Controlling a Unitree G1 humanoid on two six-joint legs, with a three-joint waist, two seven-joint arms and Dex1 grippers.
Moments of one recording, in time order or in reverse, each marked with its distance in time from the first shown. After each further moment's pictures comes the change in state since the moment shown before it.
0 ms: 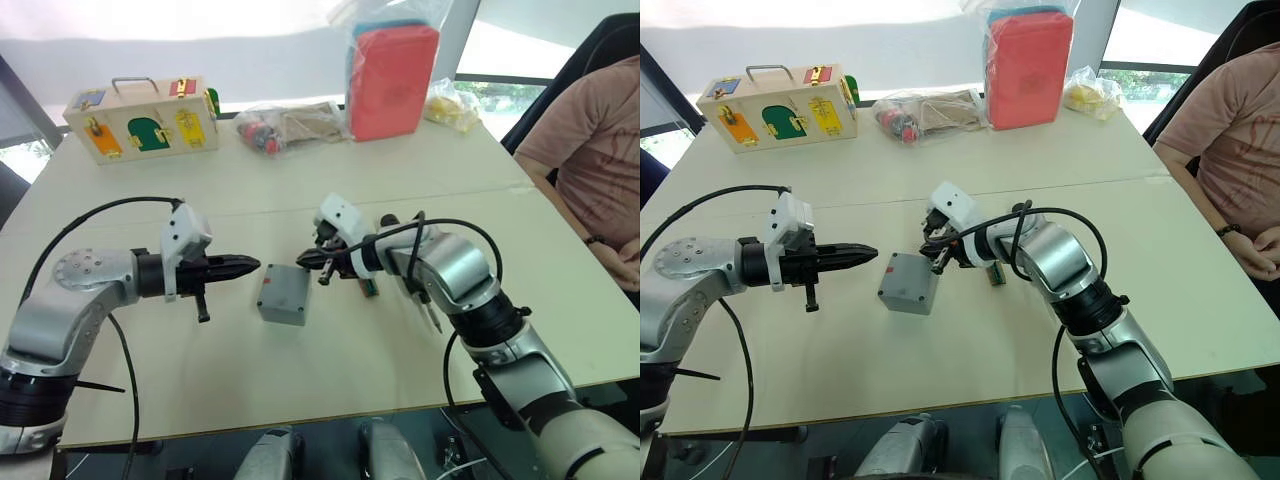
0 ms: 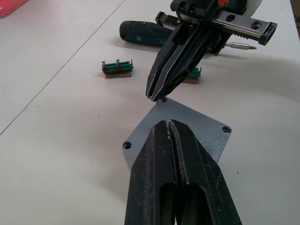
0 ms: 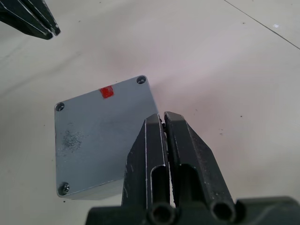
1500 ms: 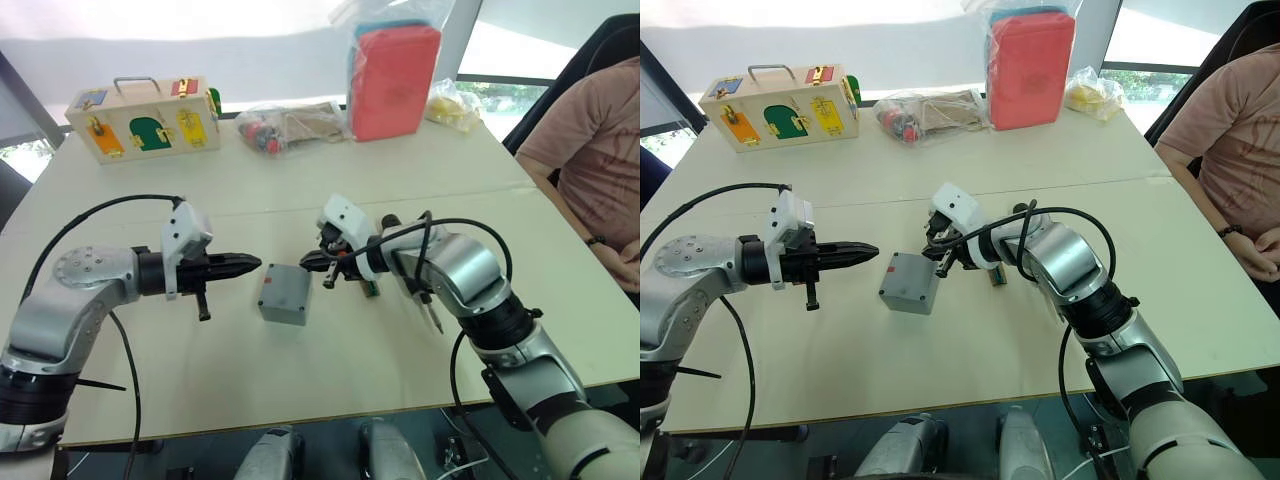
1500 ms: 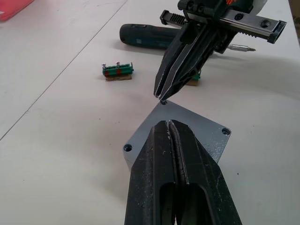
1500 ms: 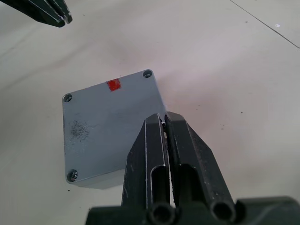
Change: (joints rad) left arm -0.011 -0.003 -0.002 0.001 0.001 -0.002 -0.009; right arm 0.005 -0.044 0.010 -0.044 0.022 0.020 -0.001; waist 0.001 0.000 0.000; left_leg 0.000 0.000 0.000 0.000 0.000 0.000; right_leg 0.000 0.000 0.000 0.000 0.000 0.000
